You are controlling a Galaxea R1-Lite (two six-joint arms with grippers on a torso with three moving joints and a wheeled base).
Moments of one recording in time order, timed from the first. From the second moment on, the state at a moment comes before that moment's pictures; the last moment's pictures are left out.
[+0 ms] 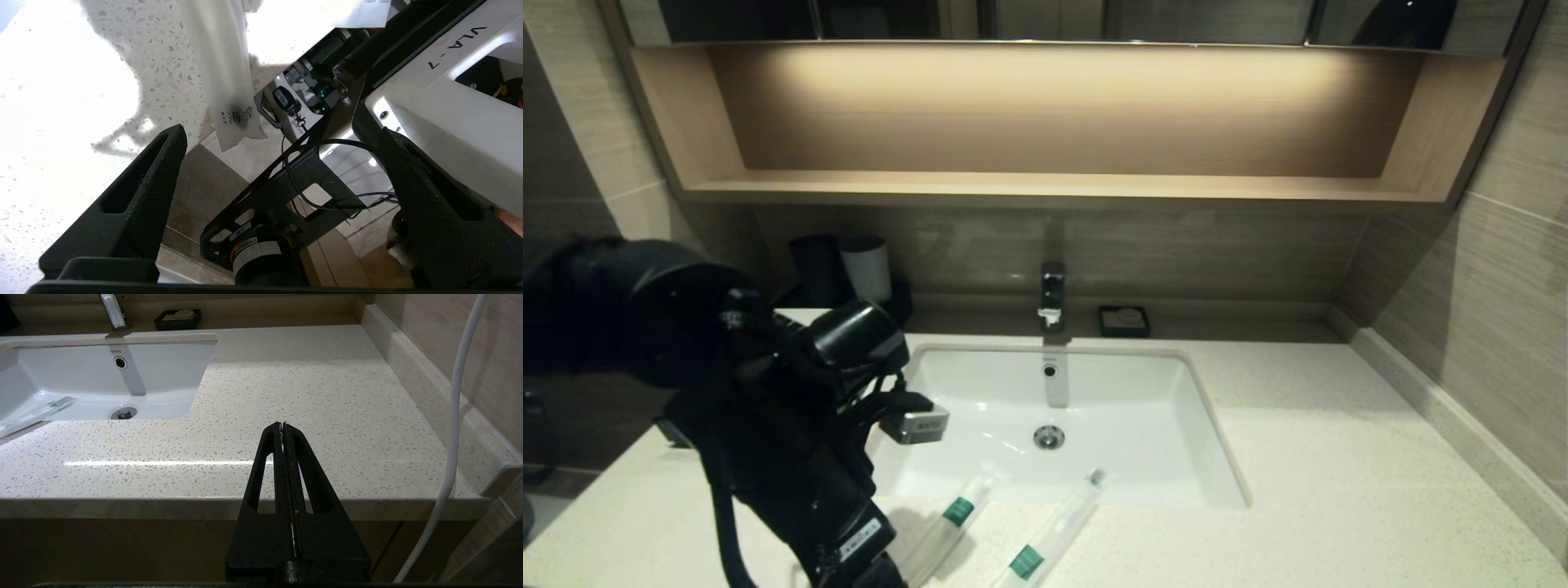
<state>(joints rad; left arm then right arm) -0.53 1.73 -1.24 0.93 -0.24 0.22 0.00 0.00 0.00 -0.01 0.00 0.04</state>
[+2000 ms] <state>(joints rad) -0.56 2.15 -1.66 0.94 -0.07 0.17 0.00 0.00 0.00 -0.01 0.00 0.04</state>
